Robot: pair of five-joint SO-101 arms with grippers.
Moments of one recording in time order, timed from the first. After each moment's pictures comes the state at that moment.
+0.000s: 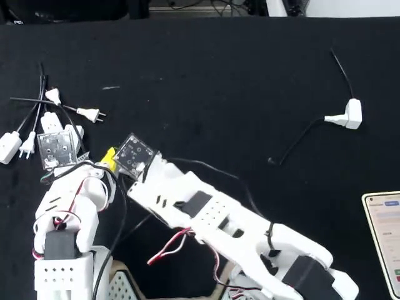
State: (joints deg) left arm -6.9 -92.1 77.0 53.3 5.2; right arm -49.1 -23.3 63.5 7.4 8.5
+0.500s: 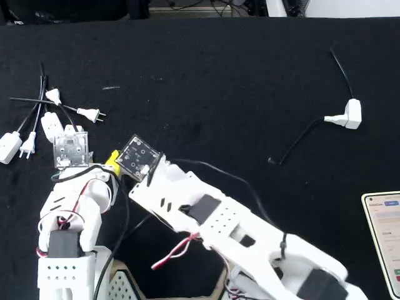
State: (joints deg) left arm -5.6 -92.8 80.9 50.6 -1.3; right arm -49.3 -34.1 66.1 12.6 8.1
